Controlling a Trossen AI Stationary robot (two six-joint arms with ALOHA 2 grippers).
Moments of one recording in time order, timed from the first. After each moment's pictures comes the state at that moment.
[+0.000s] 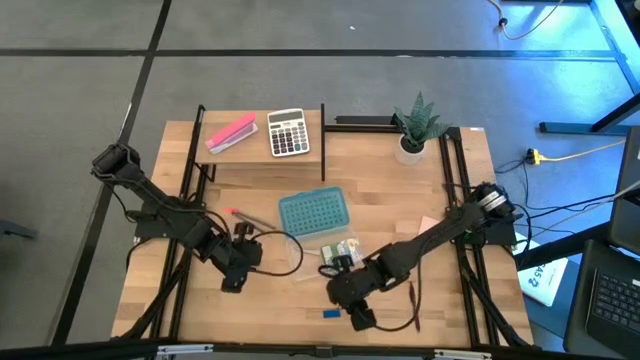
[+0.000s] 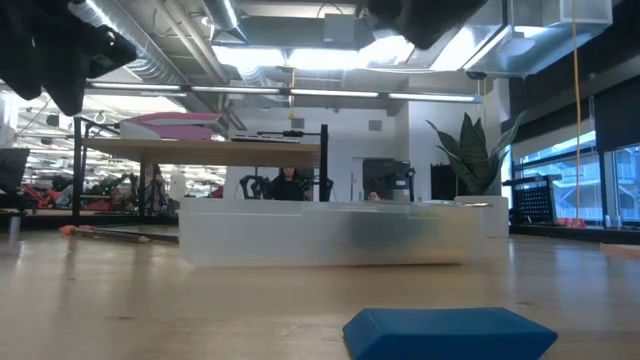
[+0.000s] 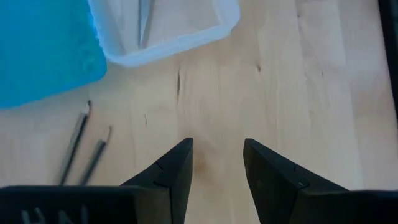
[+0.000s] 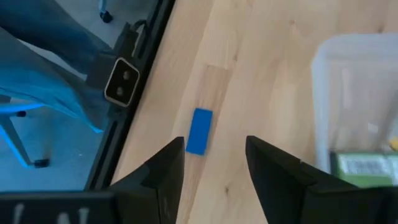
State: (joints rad) left arm -0.62 1.30 0.90 -0.74 -0.23 -0.52; right arm 0.52 1.91 1.51 -0.58 -0.04 0.26
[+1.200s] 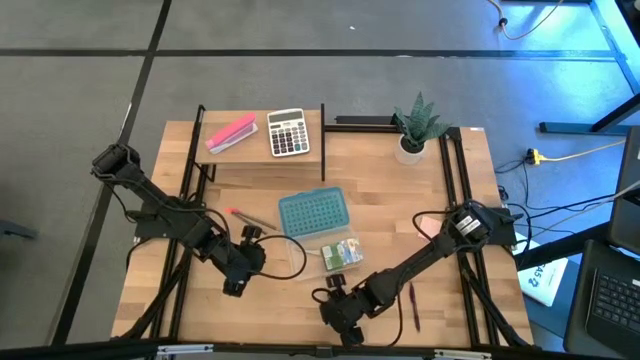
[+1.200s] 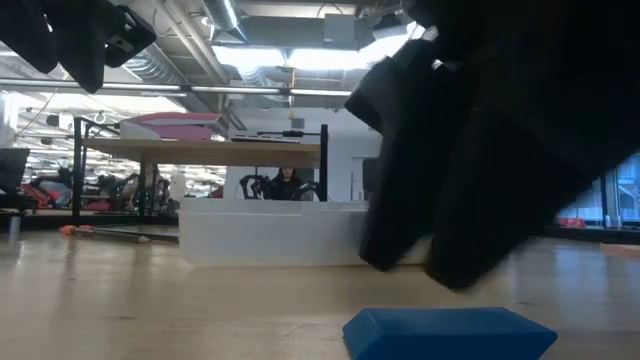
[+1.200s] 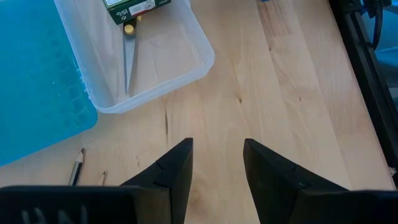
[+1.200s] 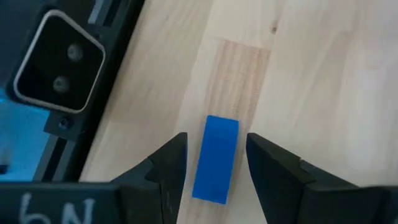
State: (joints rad) left arm -0.62 1.30 0.90 -0.62 -0.24 -0.39; right arm 0.60 2.16 1.51 -0.37 0.10 0.31
